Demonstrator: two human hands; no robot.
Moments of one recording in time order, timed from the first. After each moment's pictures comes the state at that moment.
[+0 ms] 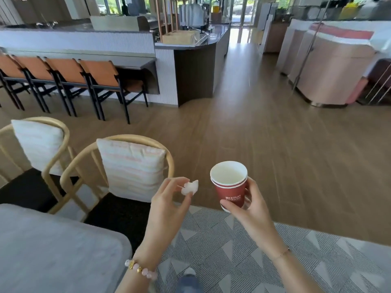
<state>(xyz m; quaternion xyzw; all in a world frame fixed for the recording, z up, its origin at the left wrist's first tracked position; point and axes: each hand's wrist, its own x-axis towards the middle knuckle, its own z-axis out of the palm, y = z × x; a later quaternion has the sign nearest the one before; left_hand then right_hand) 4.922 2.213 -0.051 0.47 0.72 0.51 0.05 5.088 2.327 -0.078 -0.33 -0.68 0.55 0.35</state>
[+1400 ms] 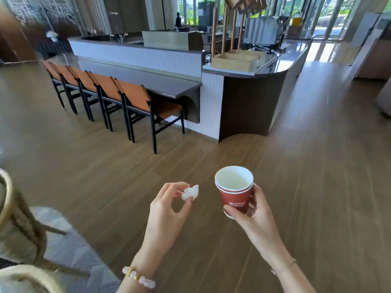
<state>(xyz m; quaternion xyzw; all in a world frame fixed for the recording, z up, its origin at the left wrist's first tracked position) 4.532 2.818 -0.031 0.32 0.79 0.52 -0.05 4.651 2.983 -0.056 -0.20 -0.70 0.63 0.28</state>
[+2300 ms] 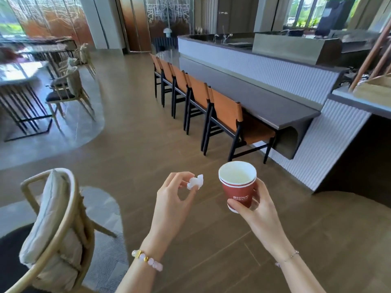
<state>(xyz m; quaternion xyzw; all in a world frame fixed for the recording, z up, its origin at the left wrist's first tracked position) 4.070 2.792 -0.028 0.12 0.83 0.51 -0.18 4.106 2.992 -0.049 -0.02 -0.76 0.64 0.13</state>
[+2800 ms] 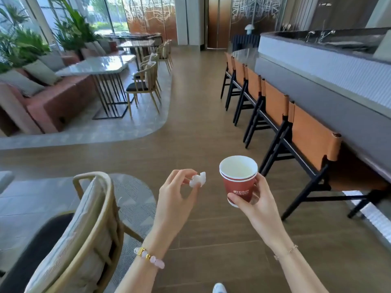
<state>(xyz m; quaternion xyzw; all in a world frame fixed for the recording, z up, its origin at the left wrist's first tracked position) 3.826 2.713 -0.038 -0.03 0.85 0.43 -0.30 3.784 2.902 -0.057 0.13 -0.72 0.69 0.01</state>
